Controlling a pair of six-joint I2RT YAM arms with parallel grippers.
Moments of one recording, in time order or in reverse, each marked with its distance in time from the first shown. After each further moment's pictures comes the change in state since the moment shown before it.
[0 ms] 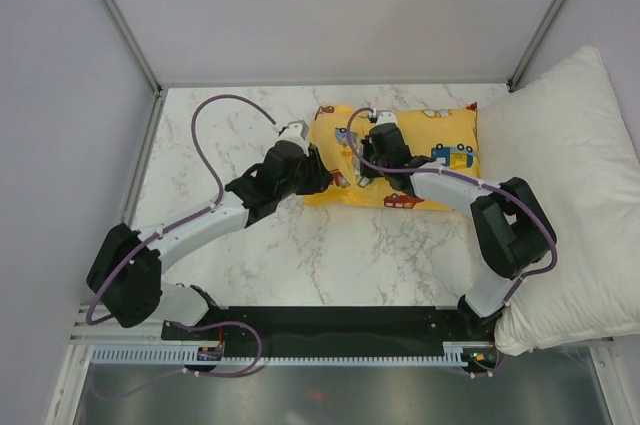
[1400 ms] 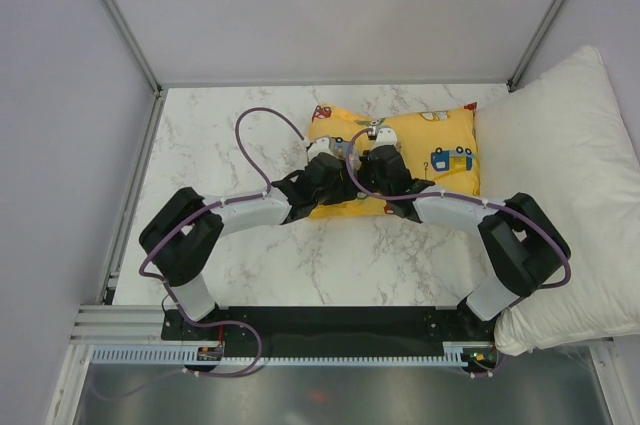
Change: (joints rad) left arm -0.097 0.366 0.097 0.140 -0.111 -0.172; right arm 0.104 -0.123 -0.217 0.187 0.076 0.024
